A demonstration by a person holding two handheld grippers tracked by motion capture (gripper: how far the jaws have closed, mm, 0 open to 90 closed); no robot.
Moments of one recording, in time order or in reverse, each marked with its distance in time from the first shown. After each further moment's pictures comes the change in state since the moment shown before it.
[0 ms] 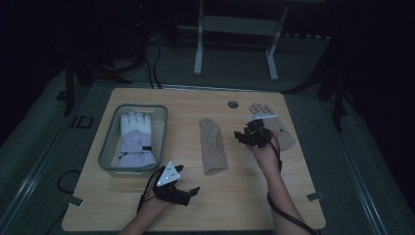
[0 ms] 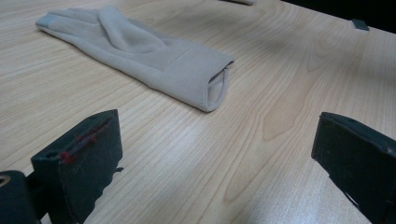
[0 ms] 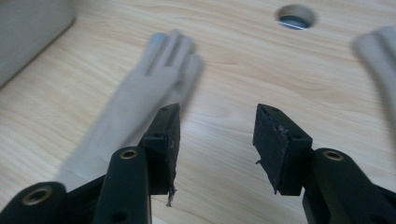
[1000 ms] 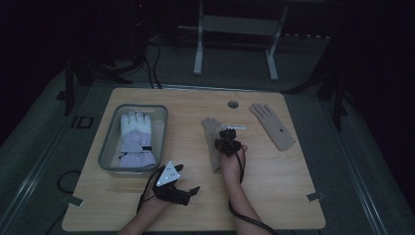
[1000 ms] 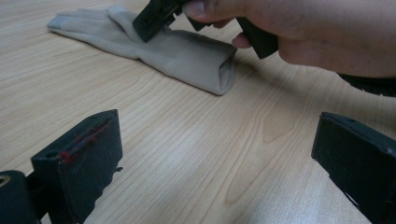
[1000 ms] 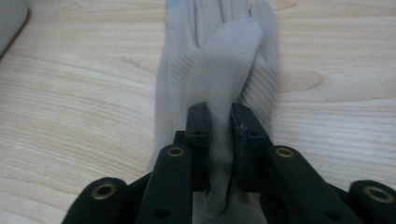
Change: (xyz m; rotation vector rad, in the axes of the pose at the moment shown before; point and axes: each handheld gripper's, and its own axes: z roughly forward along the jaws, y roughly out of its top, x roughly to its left) left arm 0.000 0.001 -0.001 -0.008 -0.001 0.006; right arm 0.074 -0.023 0.081 0.044 -0.120 0.245
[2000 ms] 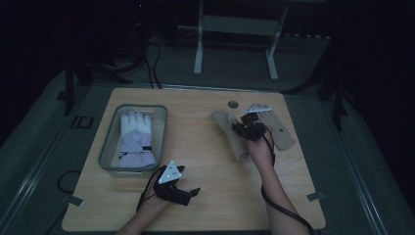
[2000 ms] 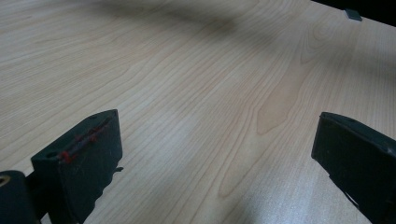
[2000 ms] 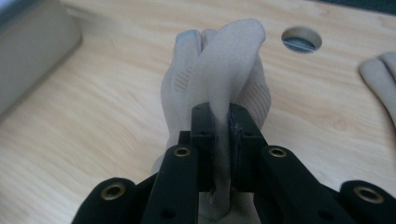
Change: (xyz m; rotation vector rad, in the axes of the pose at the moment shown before) left arm 0.001 0.003 0.002 0.053 -0.034 -0.007; right arm -0.053 0.057 -0.068 -0.066 0.121 -0.235
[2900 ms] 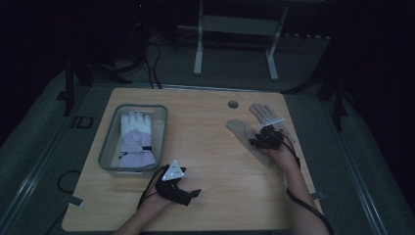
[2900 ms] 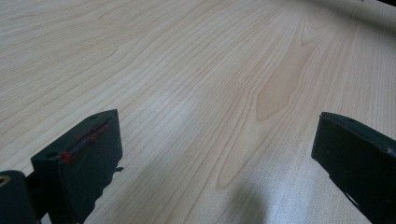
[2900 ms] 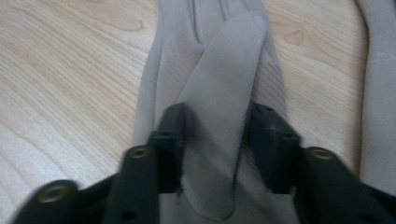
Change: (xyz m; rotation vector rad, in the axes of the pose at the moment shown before) left arm 0.003 0.001 0.008 0.079 -0.037 -0.011; right arm -0.100 -0.064 0.033 0.150 0.068 -0.217
